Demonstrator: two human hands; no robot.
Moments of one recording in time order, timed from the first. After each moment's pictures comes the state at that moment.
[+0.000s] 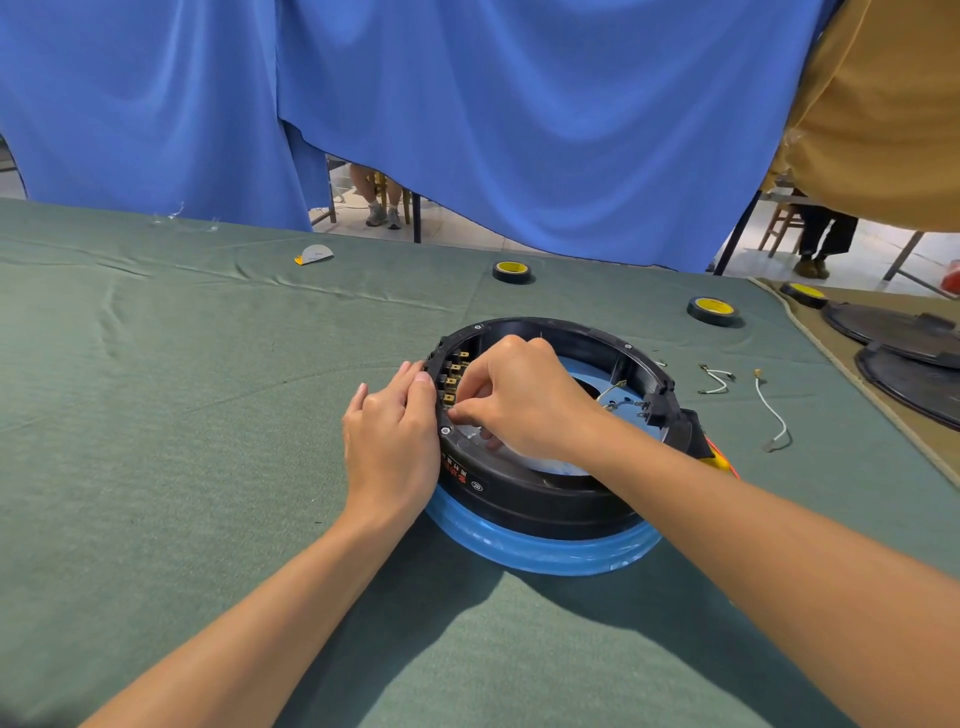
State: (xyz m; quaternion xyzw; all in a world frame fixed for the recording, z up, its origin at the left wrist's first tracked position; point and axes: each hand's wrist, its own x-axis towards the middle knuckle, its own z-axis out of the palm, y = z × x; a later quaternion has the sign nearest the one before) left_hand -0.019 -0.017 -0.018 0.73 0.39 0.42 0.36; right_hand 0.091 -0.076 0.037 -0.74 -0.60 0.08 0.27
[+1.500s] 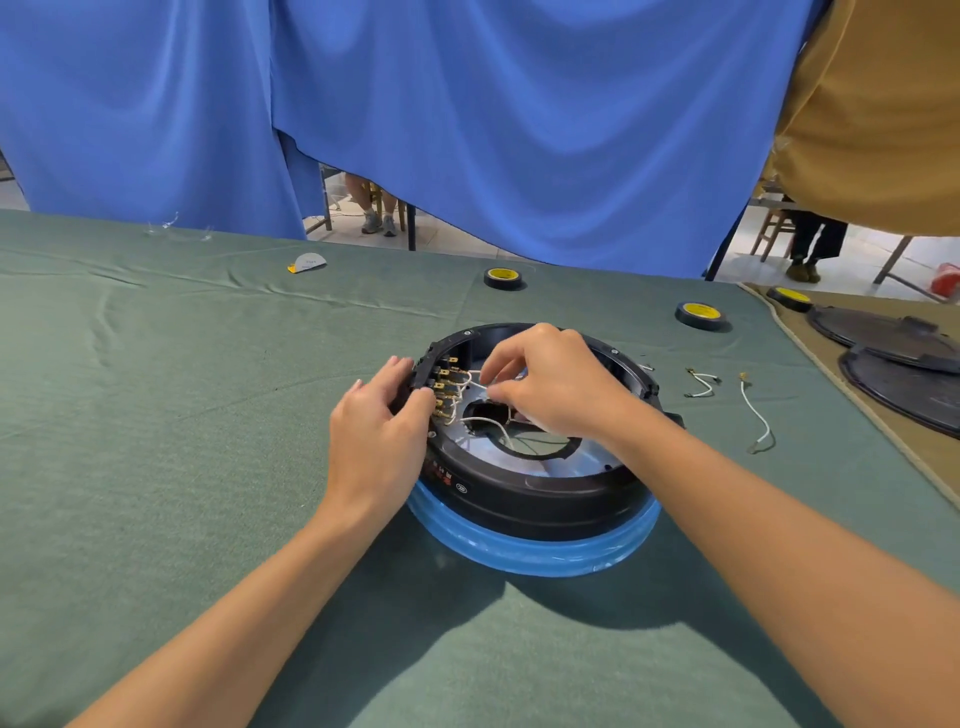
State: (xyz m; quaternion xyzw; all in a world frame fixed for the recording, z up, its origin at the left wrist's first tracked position) left_hand -0.027 -0.023 -0.001 0.72 0.37 0.44 0.40; right_hand 0.122 -0.089 0.048 -0.77 -0.57 0.06 0.27
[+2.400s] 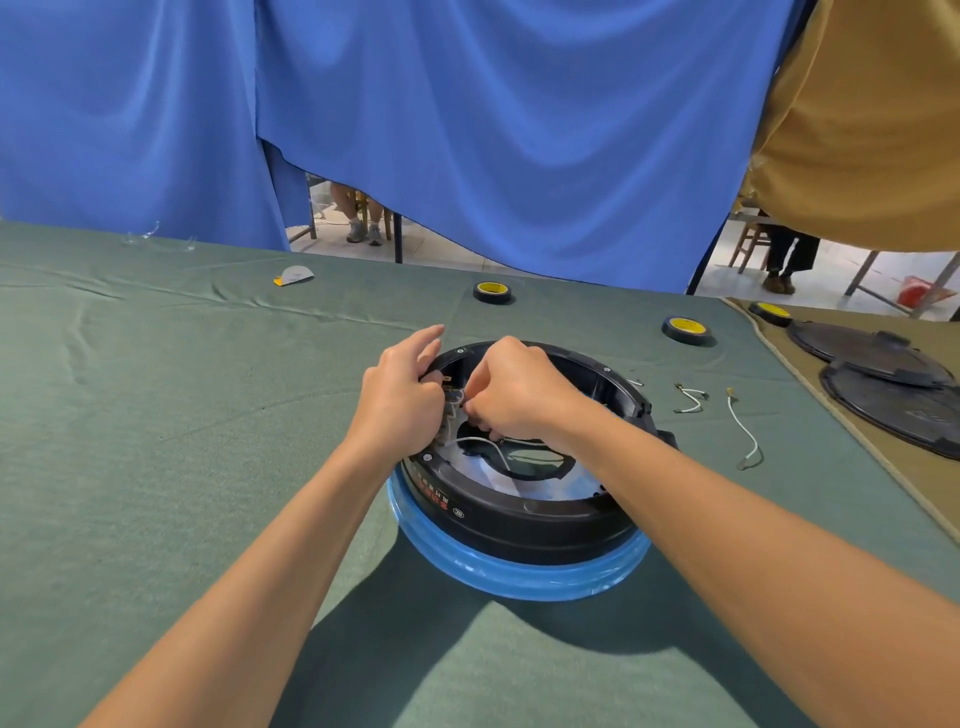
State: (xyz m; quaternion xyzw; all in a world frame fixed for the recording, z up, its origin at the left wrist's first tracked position) left_hand 0.016 0.028 0.009 0.78 0.34 0.33 0.41; right_hand 0.110 -0.059 0.051 -0.83 -0.49 0.13 0.25
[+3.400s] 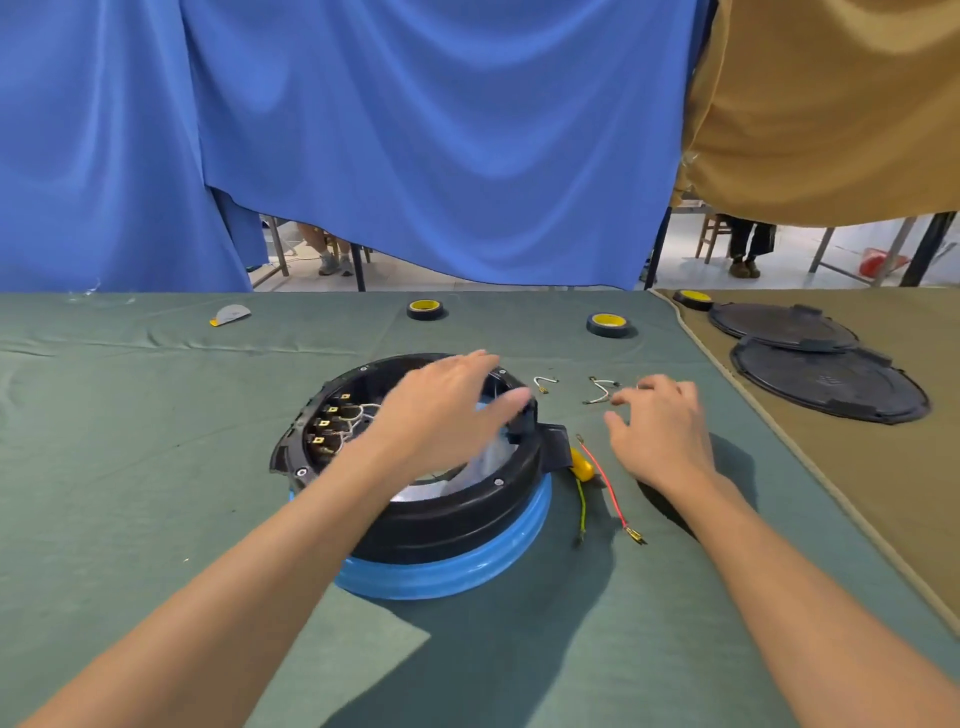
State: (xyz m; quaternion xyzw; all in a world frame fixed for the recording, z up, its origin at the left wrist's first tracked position) left_hand 0.081 -0.069 0.049 0.96 0.20 0.17 0.08; right_hand 0.262 -0.209 -0.015 -0.92 -0.31 -0.12 0.20
